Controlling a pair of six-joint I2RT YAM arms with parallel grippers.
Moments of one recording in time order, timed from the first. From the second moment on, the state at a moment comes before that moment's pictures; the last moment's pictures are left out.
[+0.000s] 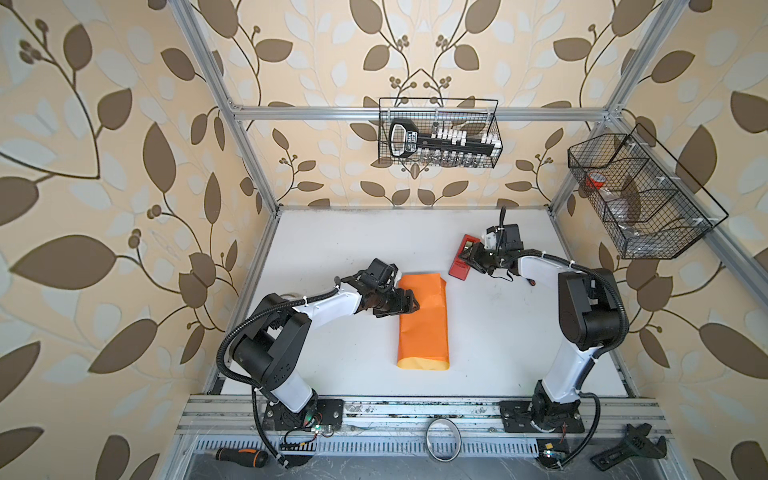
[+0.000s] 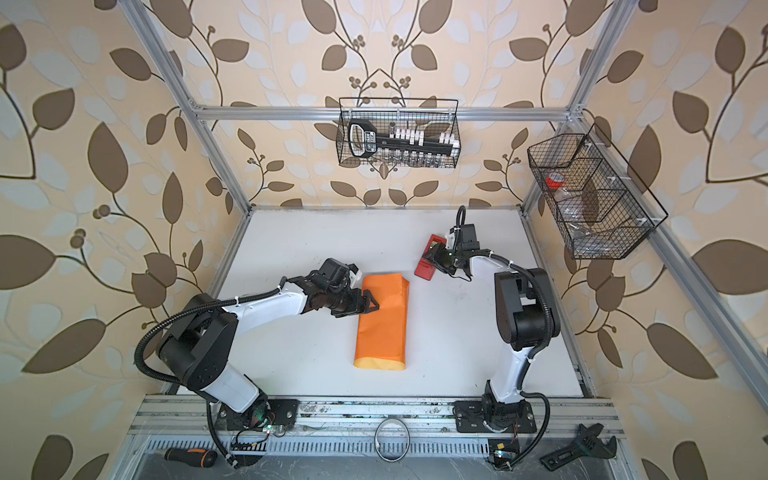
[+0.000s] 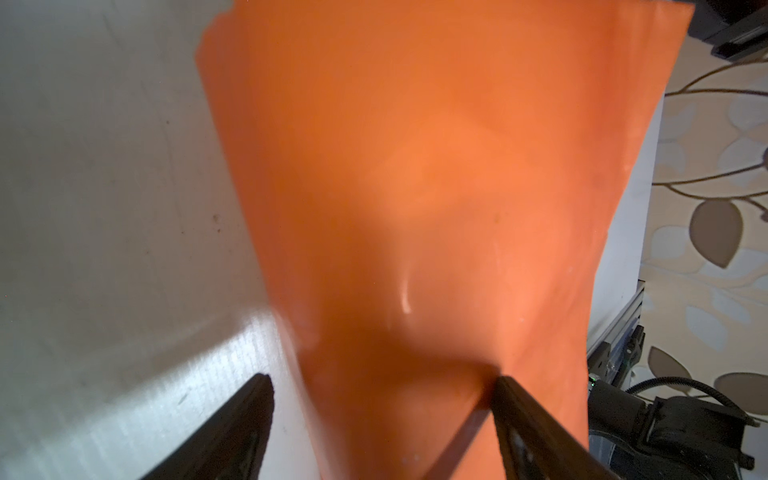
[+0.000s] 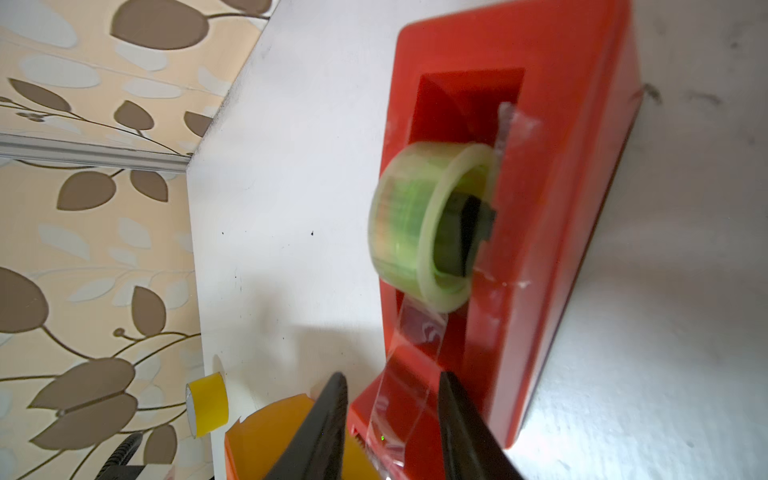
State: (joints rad) left arm -0.57 1.60 0.90 -0.29 0.42 -0.63; right arm 0.10 1.86 1.15 -0.13 -0.47 0.67
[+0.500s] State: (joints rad) left arm -0.57 1.60 0.90 -0.29 0.42 -0.63; right arm 0.10 1.87 1.11 -0.04 -0.48 0.75
